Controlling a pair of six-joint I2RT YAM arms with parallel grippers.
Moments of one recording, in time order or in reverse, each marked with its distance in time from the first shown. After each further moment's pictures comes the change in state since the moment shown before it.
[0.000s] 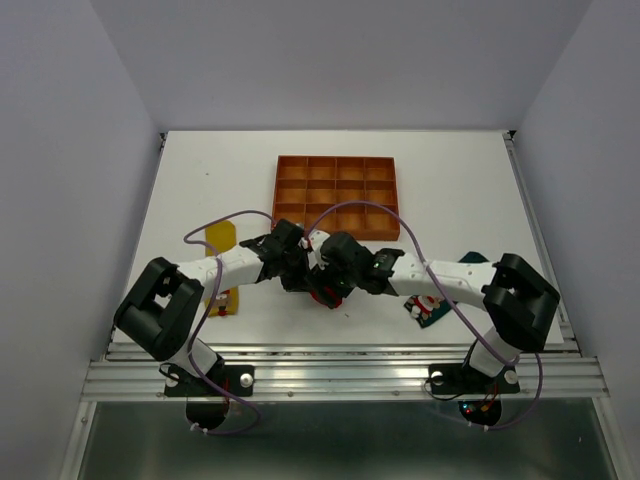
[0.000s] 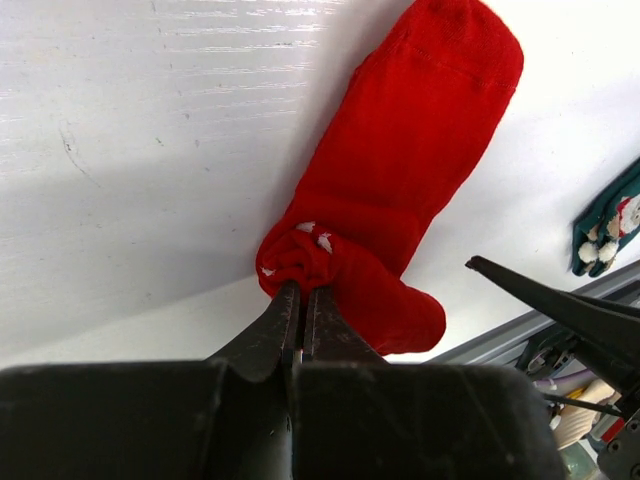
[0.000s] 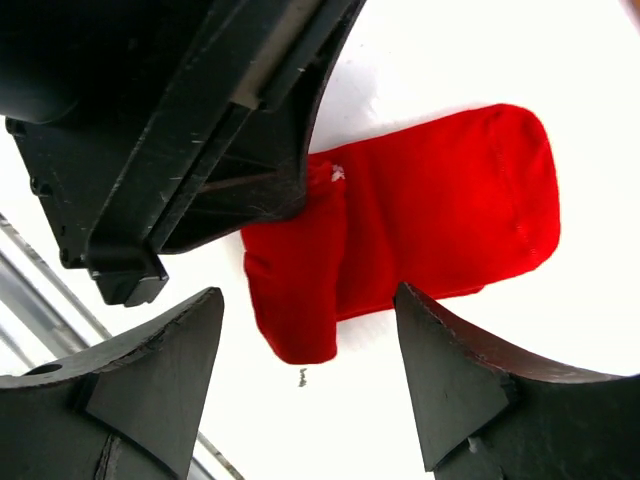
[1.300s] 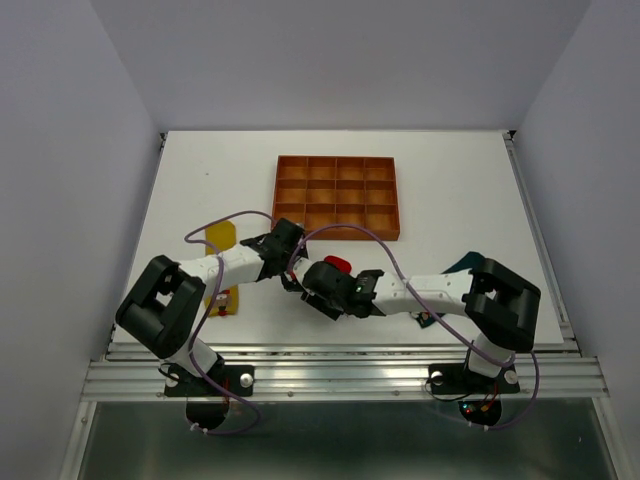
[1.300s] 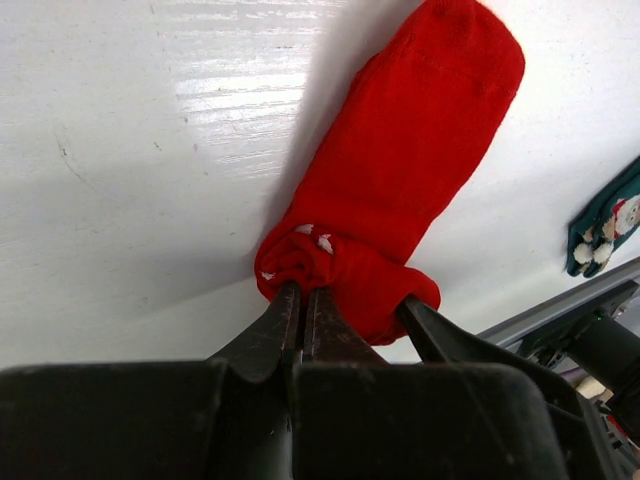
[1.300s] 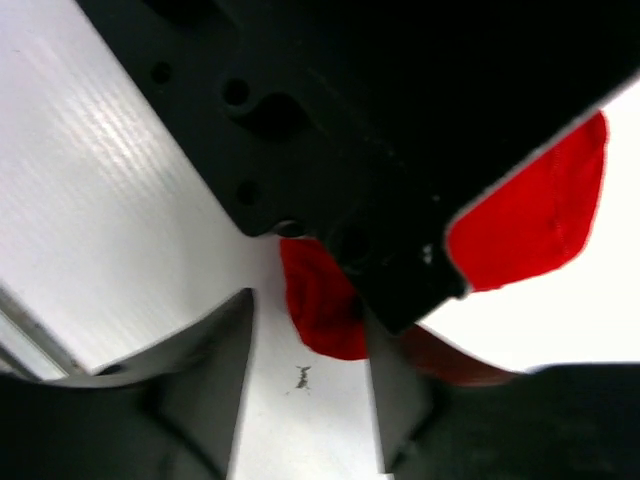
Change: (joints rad) left arm 0.001 0.014 0.007 -0.002 0.011 -0.007; right arm 0.163 0.072 -0.009 -0.018 0.251 -0.118
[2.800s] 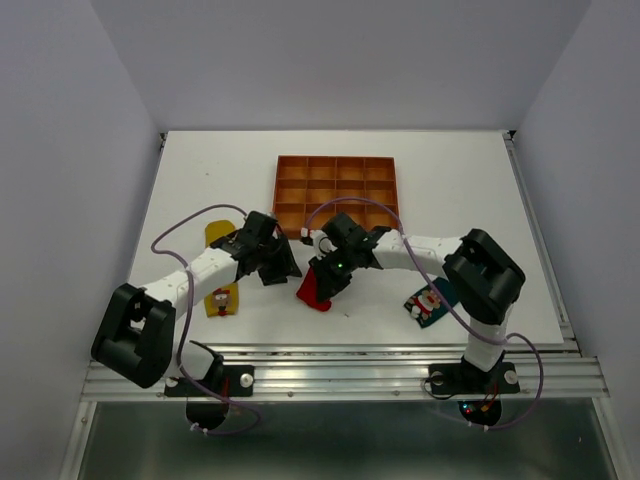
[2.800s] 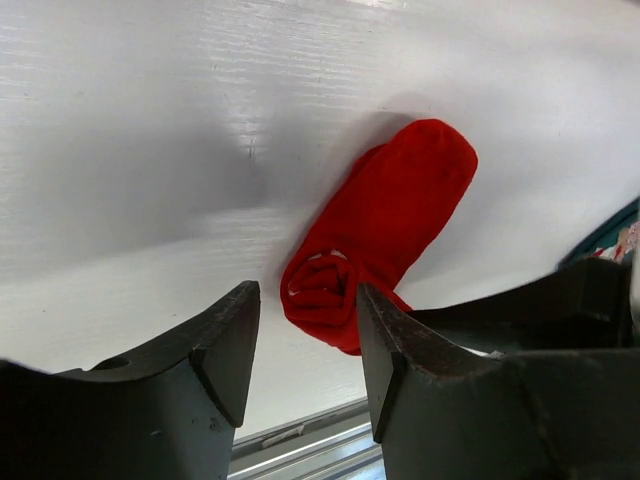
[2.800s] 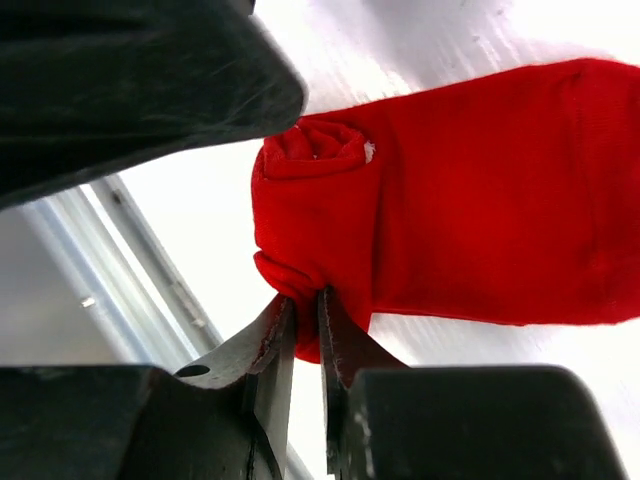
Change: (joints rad) left arm 0.146 -0.173 -0.019 -0.113 -0.067 0.042; right arm -0.296 0.127 0.124 -0.043 -0.701 0.185
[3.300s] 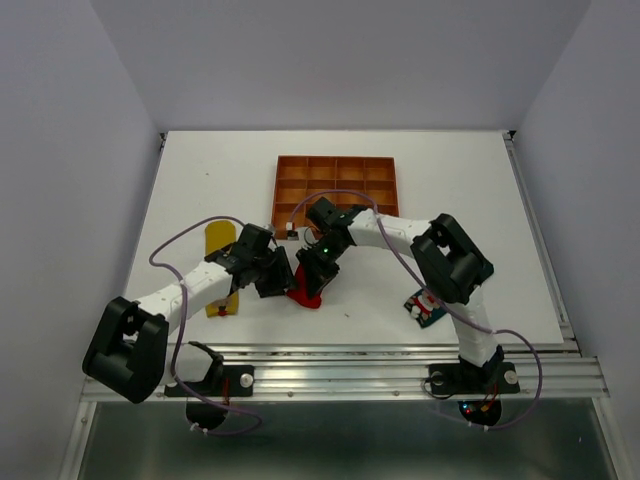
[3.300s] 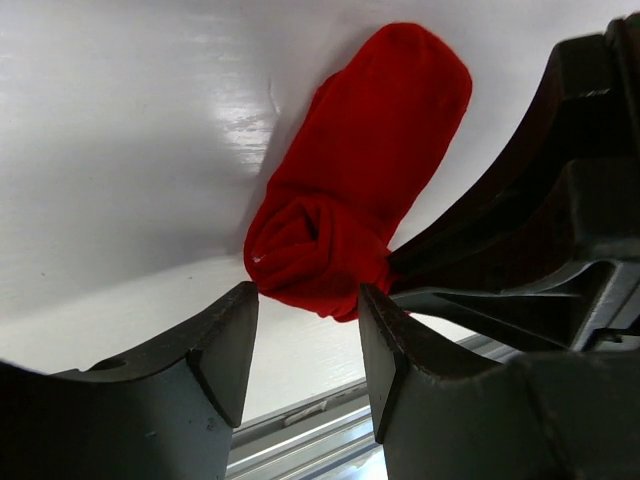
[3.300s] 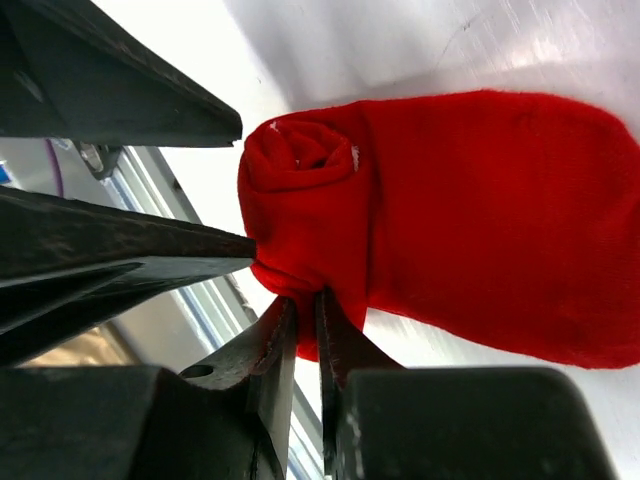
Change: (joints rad) left arm 0.002 -0.100 -0.123 0.034 0.054 0.028; right arm -0.055 0.292 0.386 -0.333 -0.233 -0.080
